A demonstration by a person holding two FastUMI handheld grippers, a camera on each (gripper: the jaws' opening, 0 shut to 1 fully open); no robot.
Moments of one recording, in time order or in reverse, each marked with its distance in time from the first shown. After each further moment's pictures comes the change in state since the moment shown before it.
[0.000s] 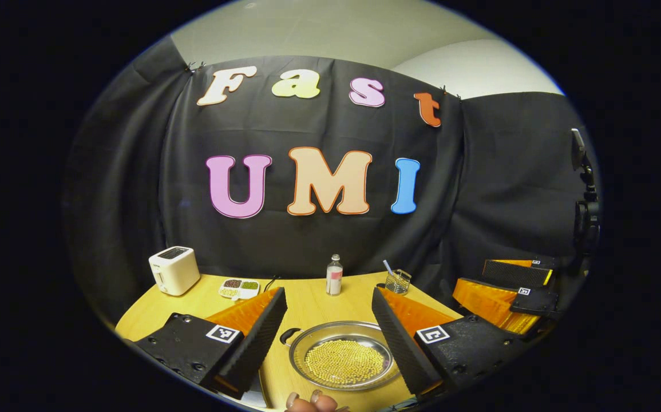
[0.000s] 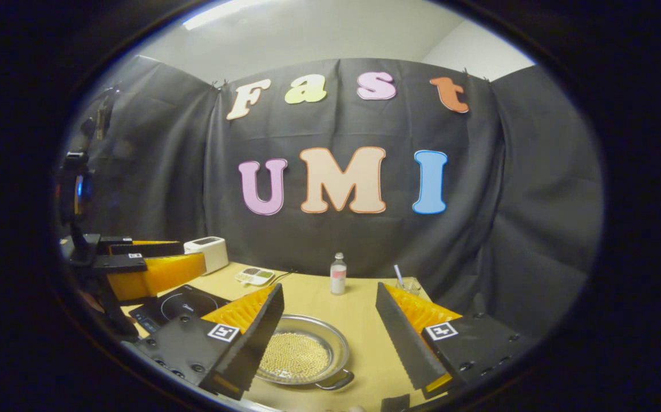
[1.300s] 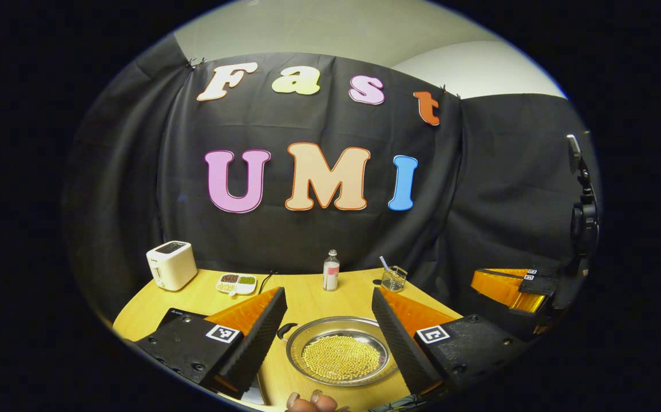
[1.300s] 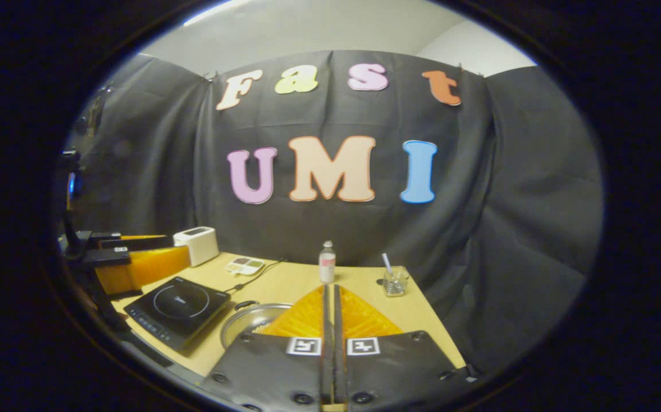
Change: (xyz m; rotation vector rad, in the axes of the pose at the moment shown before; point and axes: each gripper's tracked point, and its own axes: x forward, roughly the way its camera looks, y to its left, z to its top) left arm -0.007 -0.002 -0.007 -0.015 0.019 -0.012; right arm -0.012 -0.018 -0.014 -0.015 0.063 -0.060
